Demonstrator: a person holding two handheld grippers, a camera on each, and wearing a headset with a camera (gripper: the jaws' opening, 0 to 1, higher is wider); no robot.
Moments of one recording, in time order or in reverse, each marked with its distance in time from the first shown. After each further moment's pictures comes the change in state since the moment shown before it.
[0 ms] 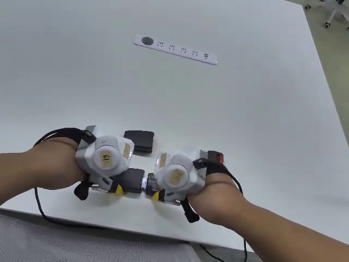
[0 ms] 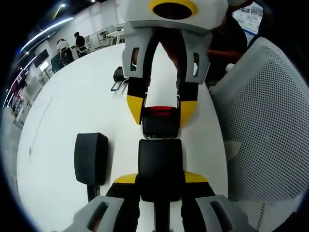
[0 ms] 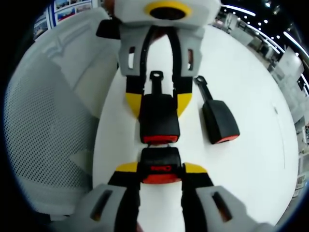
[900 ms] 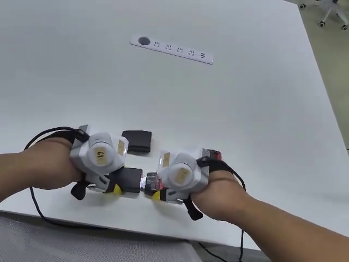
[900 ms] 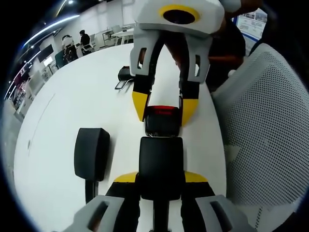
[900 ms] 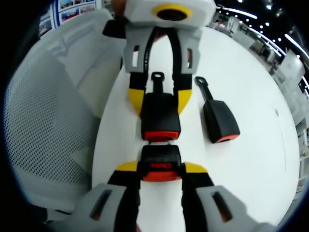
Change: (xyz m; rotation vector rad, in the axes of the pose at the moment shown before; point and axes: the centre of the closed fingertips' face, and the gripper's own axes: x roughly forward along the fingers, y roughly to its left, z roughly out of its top) left arm -0.001 -0.001 -0.001 -0.052 -0.030 -0.006; right arm 0.002 0.009 -0.001 -0.012 -0.035 0.014
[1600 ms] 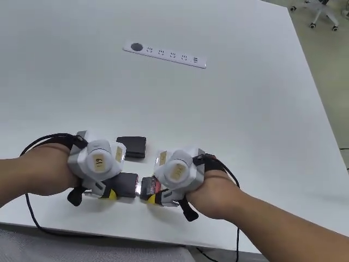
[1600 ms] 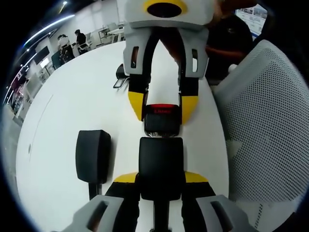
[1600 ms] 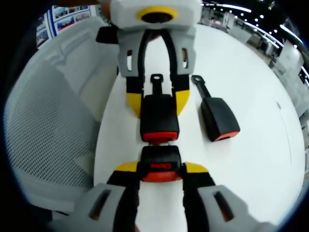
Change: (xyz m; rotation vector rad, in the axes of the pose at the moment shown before) left arm 0.002 0.004 -0.001 0.033 0.052 0.000; right arm 0.003 -0.004 0.002 0.054 -0.008 0.043
